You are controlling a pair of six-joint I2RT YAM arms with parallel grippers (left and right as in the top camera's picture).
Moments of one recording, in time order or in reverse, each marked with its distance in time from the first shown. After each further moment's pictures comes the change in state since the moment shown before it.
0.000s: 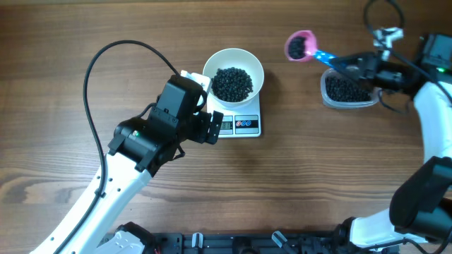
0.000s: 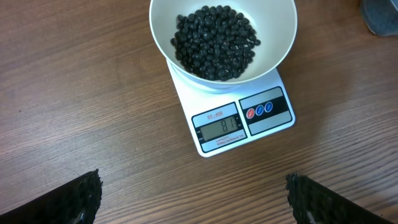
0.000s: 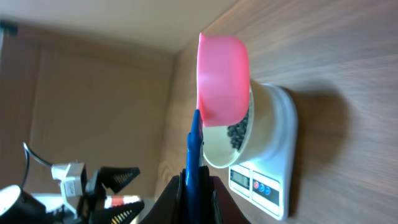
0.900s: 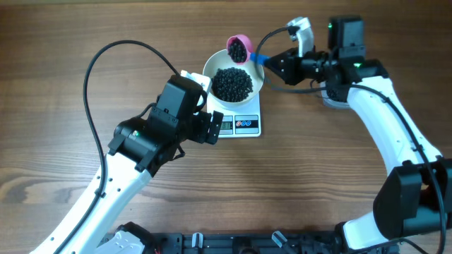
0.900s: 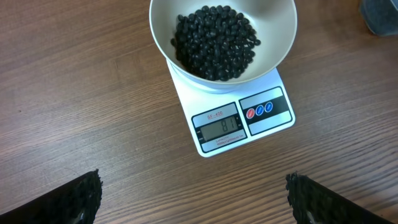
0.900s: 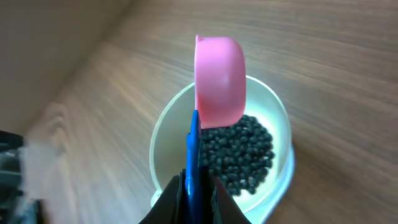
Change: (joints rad) left arm 0.000 0.000 0.000 0.000 0.000 0.000; right arm 0.437 0.000 0.000 0.243 0.467 -0.259
